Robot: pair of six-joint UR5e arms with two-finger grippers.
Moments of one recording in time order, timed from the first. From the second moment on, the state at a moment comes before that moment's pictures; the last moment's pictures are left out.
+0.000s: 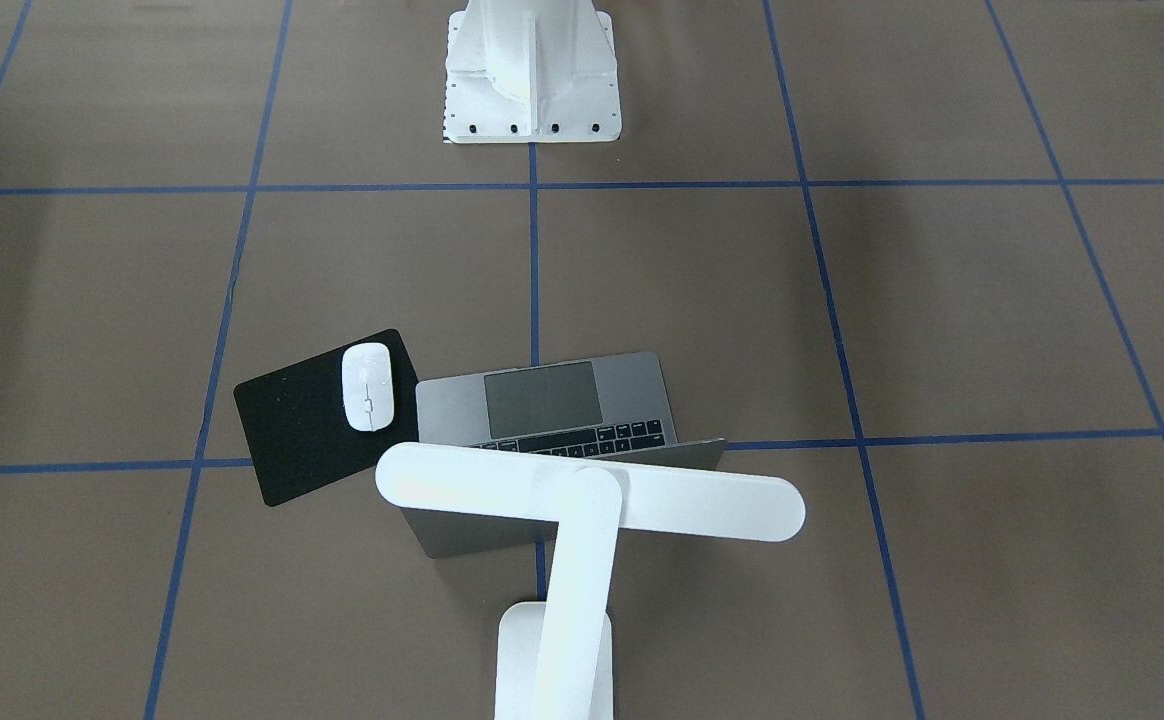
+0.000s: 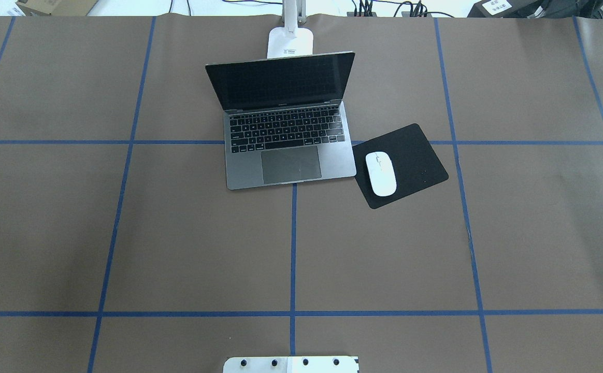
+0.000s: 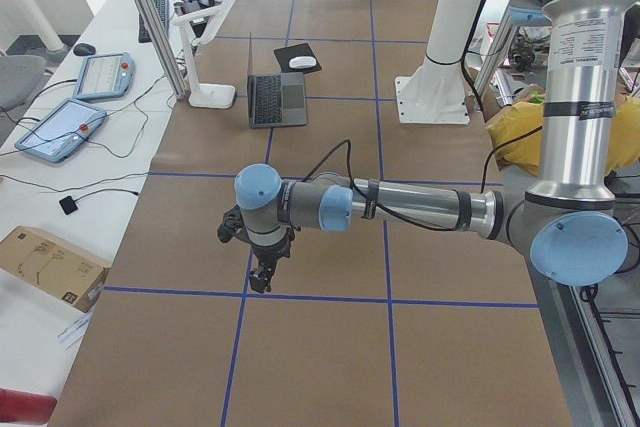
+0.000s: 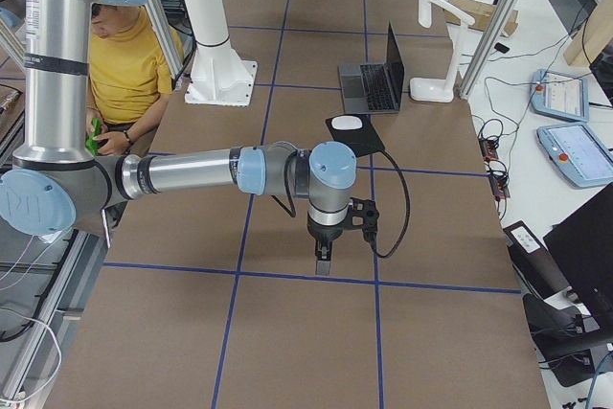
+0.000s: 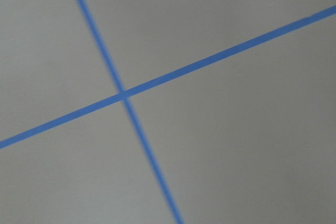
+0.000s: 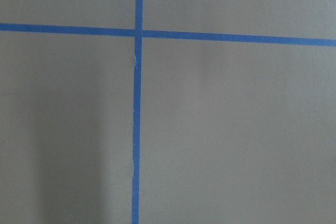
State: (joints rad) left arm -1.54 -1.55 -1.65 -1.56 -2.27 0.33; right arm 1.58 -1.69 1.84 -1.75 2.24 -0.03
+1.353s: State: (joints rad) left arm -1.68 -1.47 -1.69 -1.56 -2.34 0.18; right arm 1.58 -1.69 1.83 -1.75 2.24 -0.03
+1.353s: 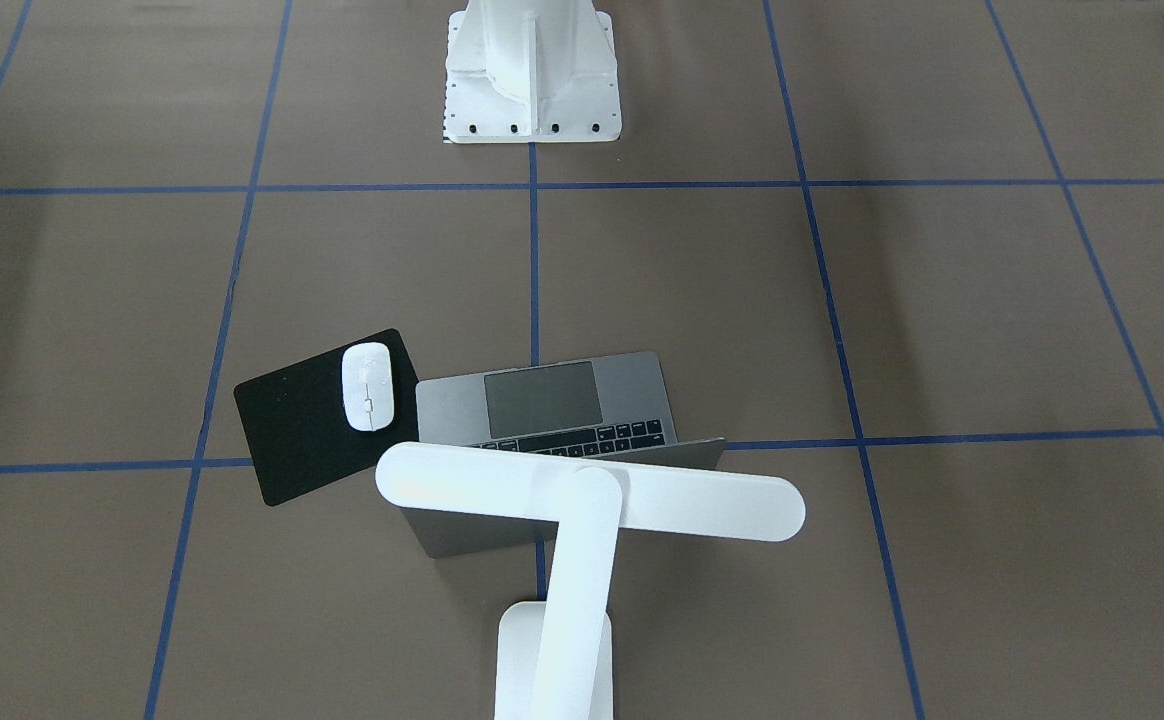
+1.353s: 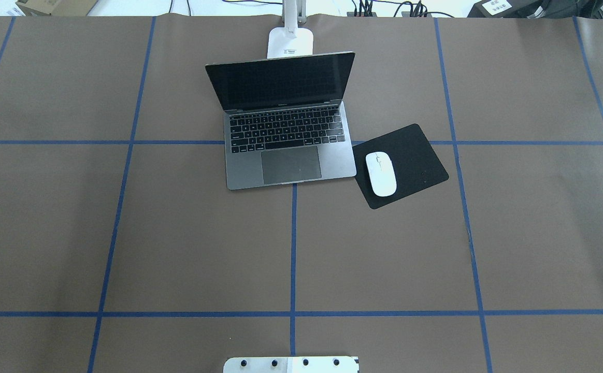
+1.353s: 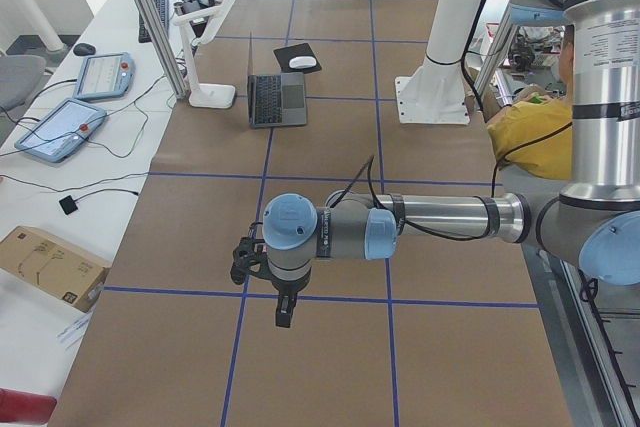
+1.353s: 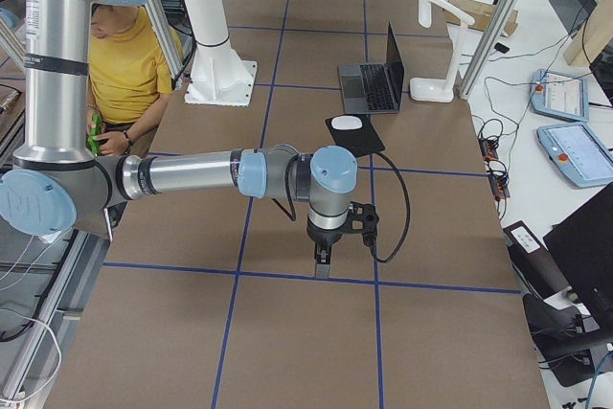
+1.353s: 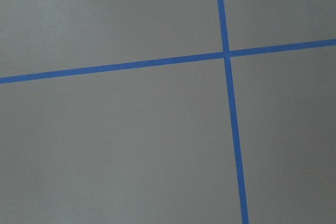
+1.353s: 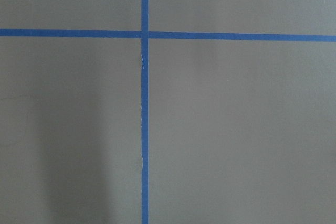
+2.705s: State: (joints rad) left arm -1.68 -1.44 -1.69 -1.57 -2.34 0.18; right arm 1.58 -1.69 1.82 -1.73 2.23 -0.04
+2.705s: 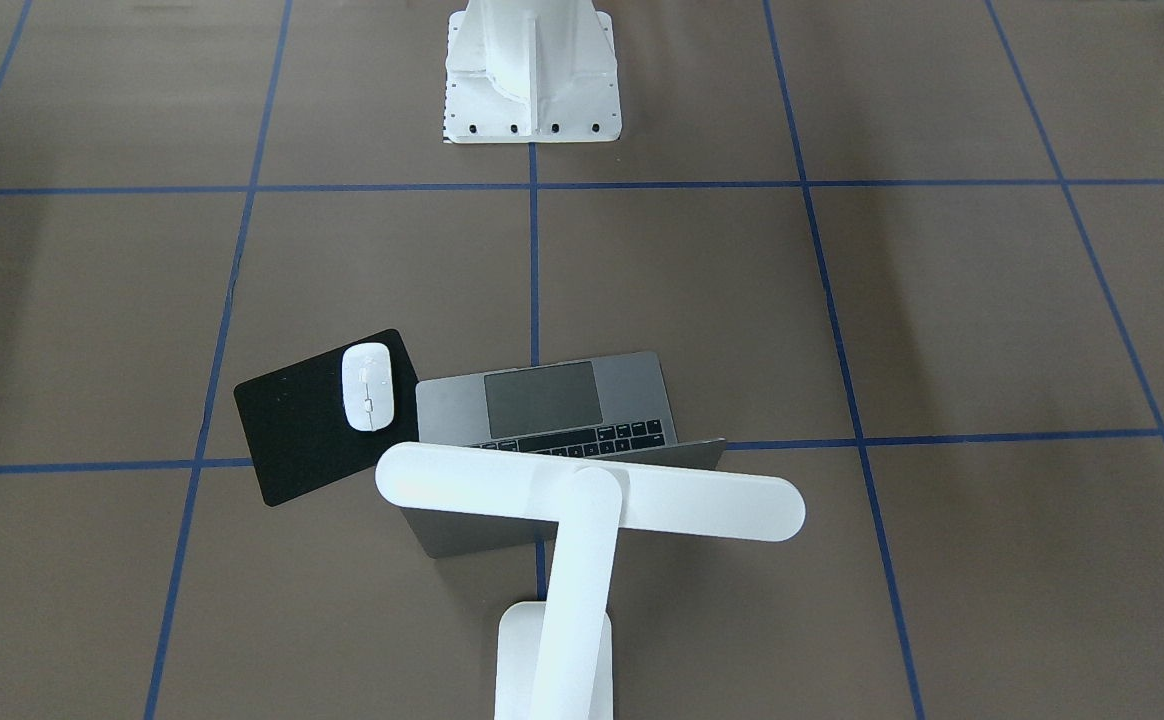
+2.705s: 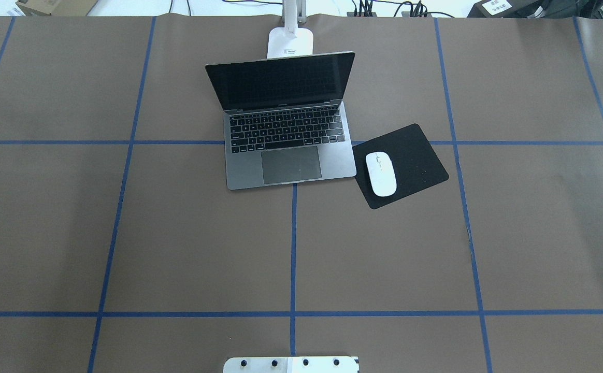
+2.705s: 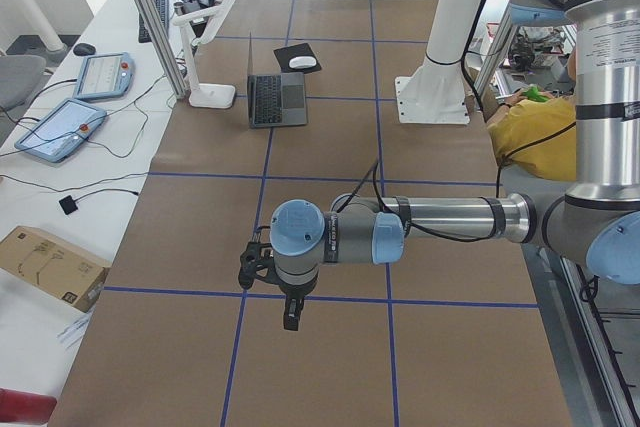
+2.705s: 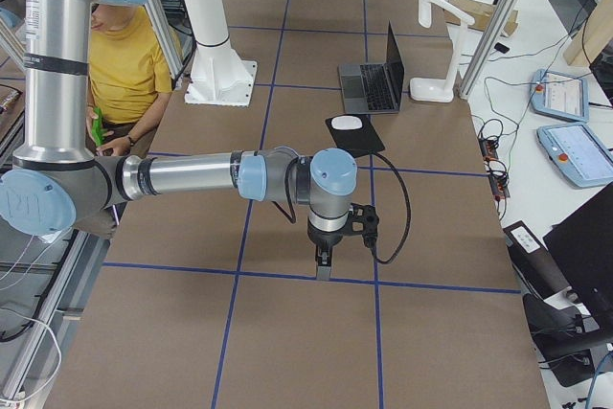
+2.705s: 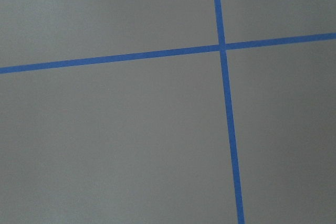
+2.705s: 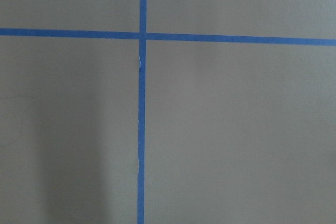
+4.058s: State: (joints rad) left arm -1.68 -1.44 -1.70 -1.57 -2.34 0.18; right arm 1.58 -1.69 1.76 -1.61 2.24 -0.04
